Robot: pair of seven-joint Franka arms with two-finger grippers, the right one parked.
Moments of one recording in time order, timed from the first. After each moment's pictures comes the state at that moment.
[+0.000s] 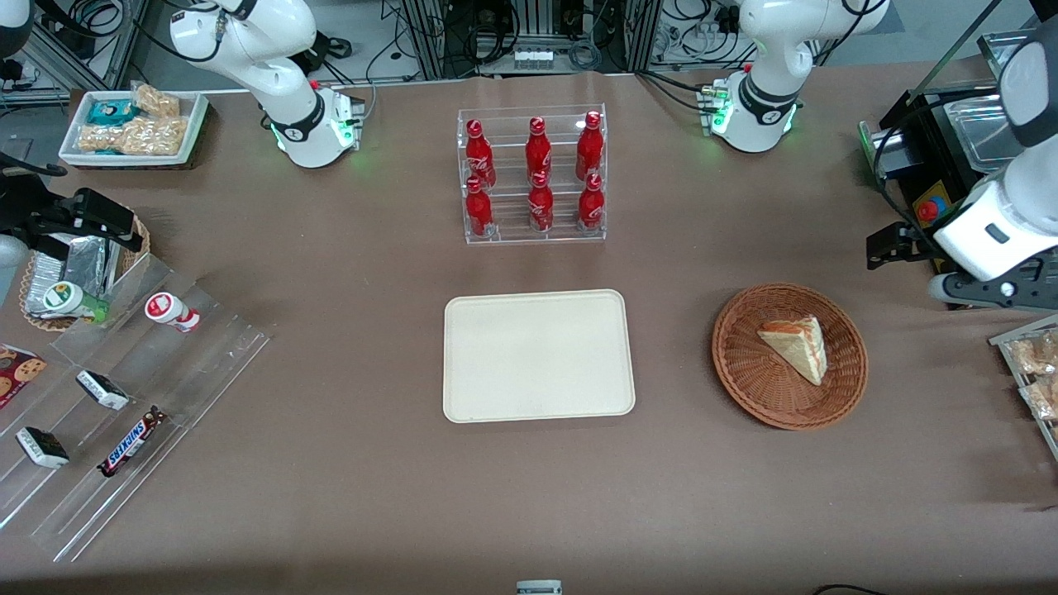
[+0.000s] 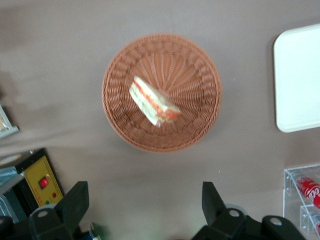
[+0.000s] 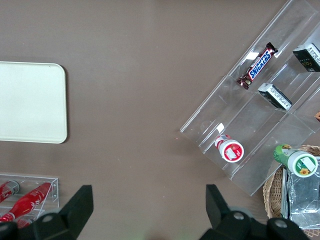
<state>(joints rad) 0.05 0.08 -0.10 -1.64 0.03 1.57 0.10</state>
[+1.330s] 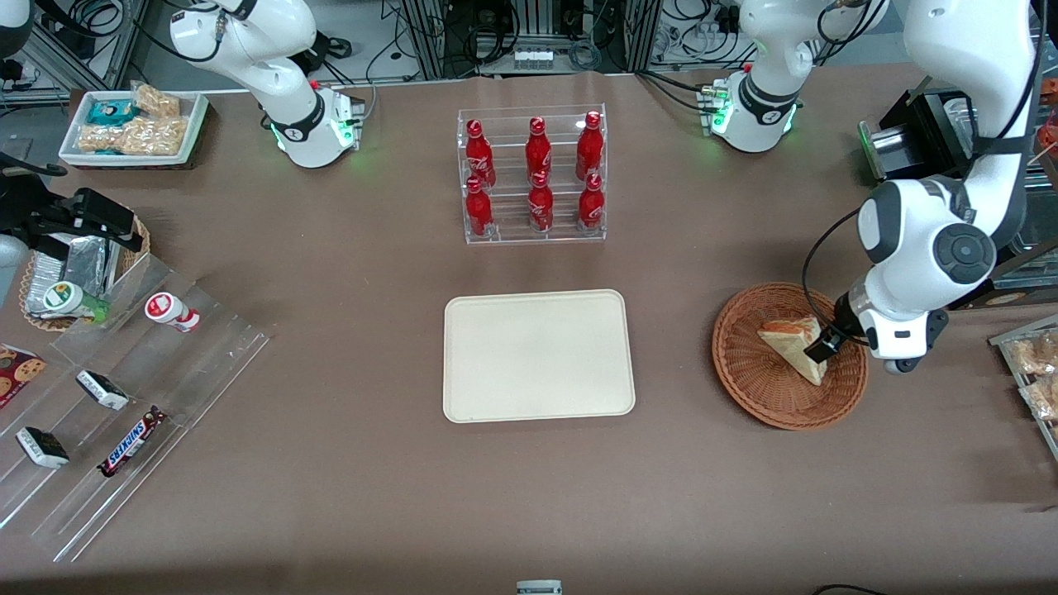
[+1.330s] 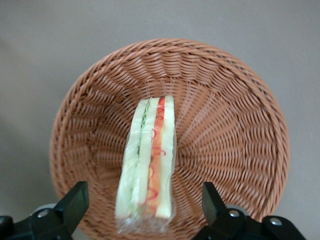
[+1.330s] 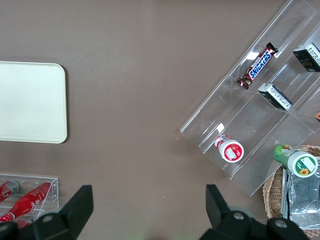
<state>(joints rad) 0.05 0.24 -0.08 -2.13 0.03 2.36 -0.91</state>
